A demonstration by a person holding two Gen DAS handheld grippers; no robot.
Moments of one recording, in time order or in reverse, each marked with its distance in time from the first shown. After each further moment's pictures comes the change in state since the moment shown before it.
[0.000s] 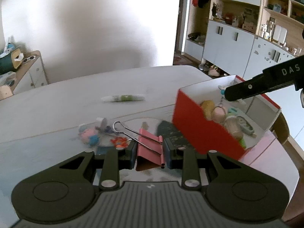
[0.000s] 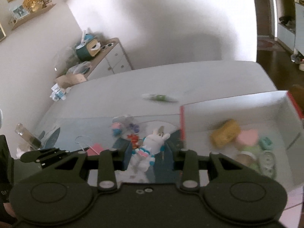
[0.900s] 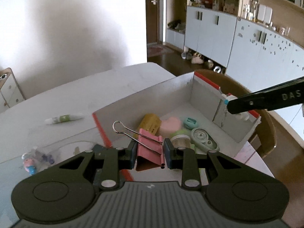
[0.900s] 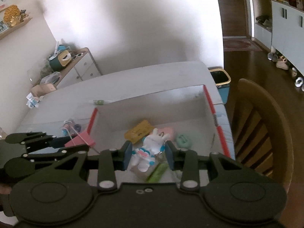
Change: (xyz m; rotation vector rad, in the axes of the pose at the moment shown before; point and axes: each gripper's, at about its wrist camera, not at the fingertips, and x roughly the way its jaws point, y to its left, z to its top) left arm 0.080 -0.161 0.057 0.115 0.066 -0.033; right arm -0.055 -0.158 -0.019 0.040 -0.035 -0.098
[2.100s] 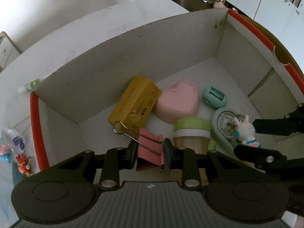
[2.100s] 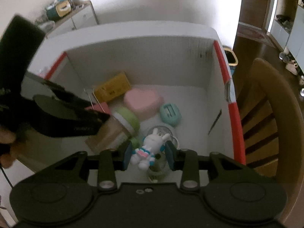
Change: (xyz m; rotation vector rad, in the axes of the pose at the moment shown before) left arm 0.150 -0.029 0.021 -0.041 0.411 0.105; right arm 0.090 -0.023 -0.019 -0.200 0.245 -0.047
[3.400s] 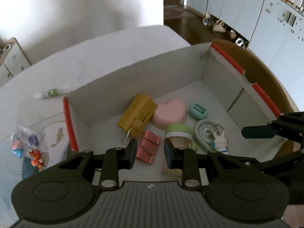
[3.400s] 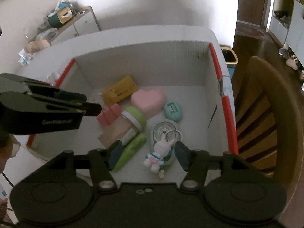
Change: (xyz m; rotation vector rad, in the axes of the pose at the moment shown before) left arm -0.073 0.004 -0.020 -0.054 -0.157 -0.010; right arm -0.033 -0.001 -0.007 0.040 -0.036 0.041
